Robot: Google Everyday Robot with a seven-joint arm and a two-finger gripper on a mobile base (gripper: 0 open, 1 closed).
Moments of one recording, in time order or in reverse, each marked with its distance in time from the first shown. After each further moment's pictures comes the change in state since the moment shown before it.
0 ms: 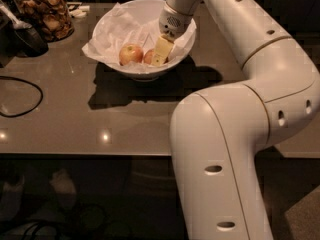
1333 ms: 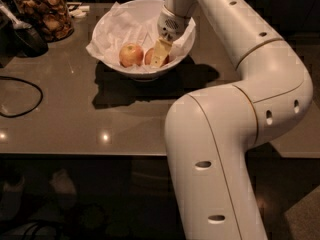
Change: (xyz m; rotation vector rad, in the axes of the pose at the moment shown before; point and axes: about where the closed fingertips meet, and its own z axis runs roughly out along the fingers) arm -0.003 -0.007 0.012 -0.012 0.006 -0.002
